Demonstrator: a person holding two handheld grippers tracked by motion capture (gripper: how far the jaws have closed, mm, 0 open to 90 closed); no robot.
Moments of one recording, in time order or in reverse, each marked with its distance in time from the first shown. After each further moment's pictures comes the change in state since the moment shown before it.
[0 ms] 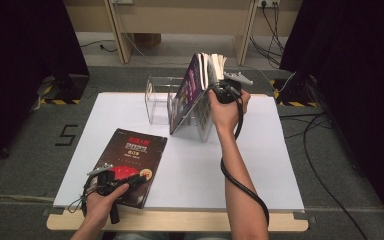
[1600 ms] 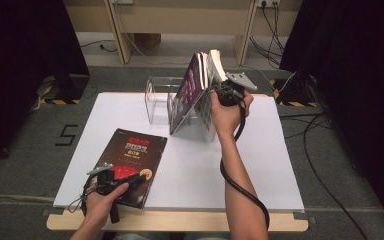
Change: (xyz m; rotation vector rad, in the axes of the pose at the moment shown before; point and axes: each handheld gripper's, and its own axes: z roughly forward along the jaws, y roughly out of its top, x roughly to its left) left arm 0.001 0.001 0.000 -0.004 0.003 -0.006; right arm 0.007 0.001 -0.025 -0.153 0.027 -0.028
